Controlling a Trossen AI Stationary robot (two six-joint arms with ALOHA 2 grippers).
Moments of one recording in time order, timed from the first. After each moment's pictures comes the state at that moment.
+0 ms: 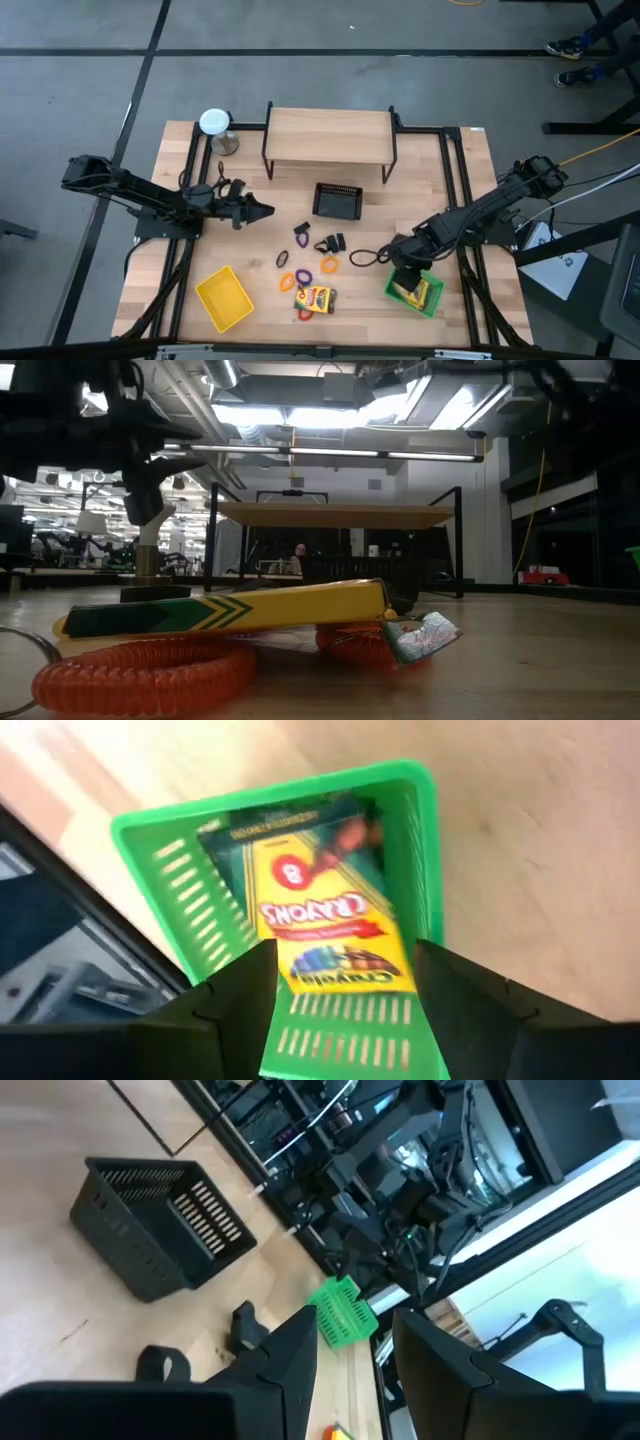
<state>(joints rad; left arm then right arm) -0.07 0.94 0.02 0.97 -0.07 -0.93 0.51 1.41 0.83 -0.80 -0.33 1.19</state>
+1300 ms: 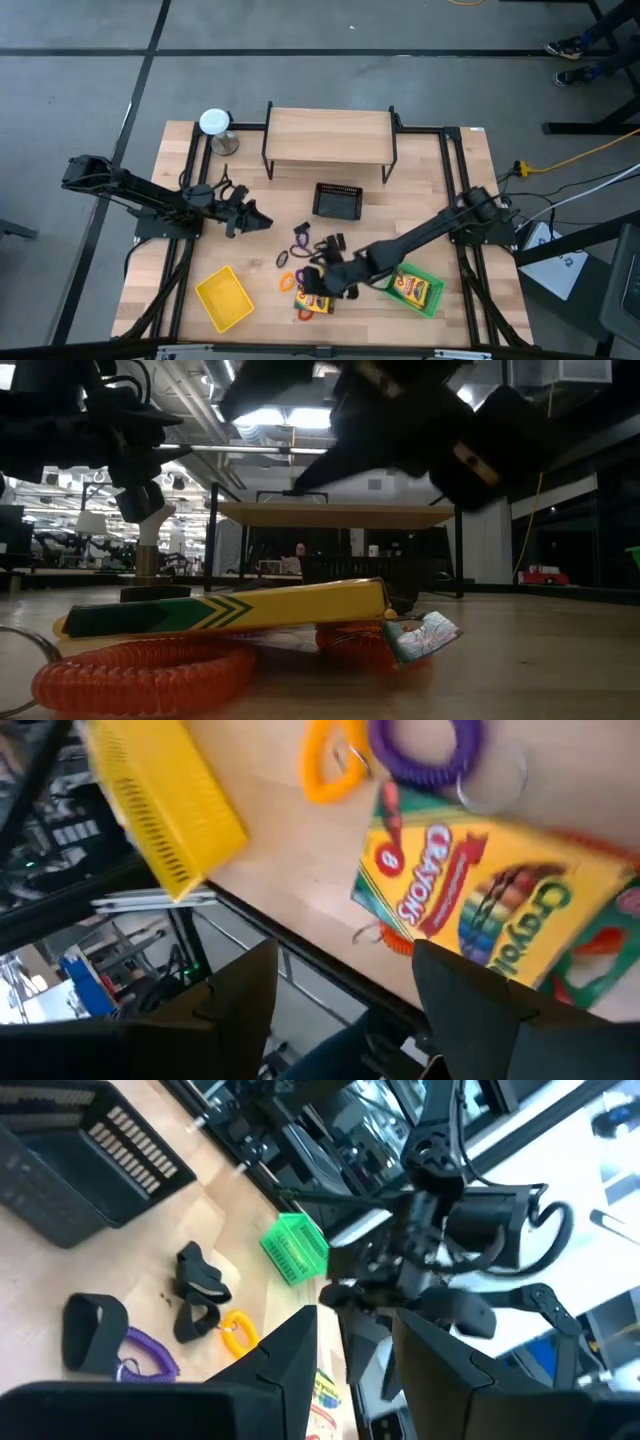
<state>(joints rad) -0.07 0.95 0.03 0.96 0.14 -0.90 0.48 2.02 1.37 -0.08 0.04 1.96</state>
